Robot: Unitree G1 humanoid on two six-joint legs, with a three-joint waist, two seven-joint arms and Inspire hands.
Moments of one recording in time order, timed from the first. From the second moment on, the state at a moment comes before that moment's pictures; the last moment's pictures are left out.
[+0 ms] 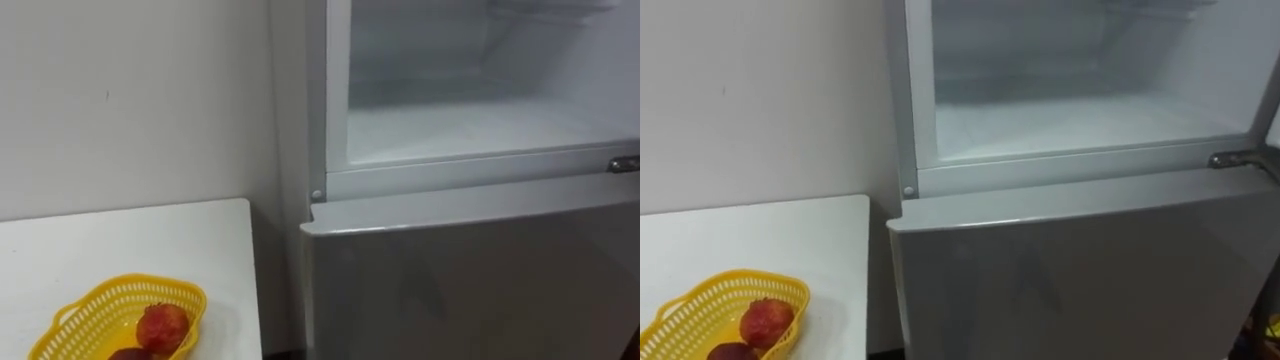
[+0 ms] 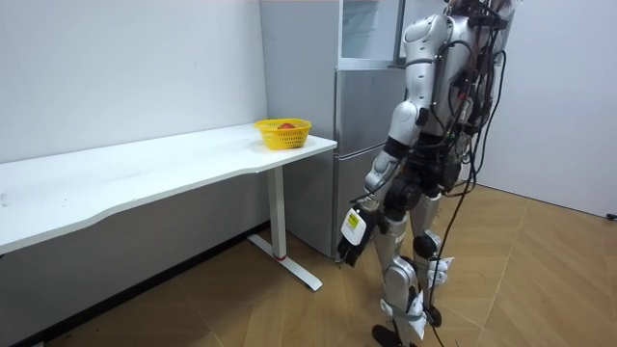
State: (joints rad) left arm 0.26 0.23 0.08 1.10 0.19 0.05 -0.05; right arm 0.16 -0.23 -0.22 1.08 0.66 -0.06 -0.27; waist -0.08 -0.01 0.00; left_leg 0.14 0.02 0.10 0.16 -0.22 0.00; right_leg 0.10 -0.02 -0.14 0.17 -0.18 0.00
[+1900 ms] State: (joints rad) left arm 0.35 0.21 0.26 0.98 0.11 0.06 -0.07; right arm 0.01 -0.43 -0.68 -0.10 1.18 -0.06 -0.14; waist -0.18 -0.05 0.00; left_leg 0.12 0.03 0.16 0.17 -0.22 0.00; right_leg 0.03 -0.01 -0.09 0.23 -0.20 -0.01
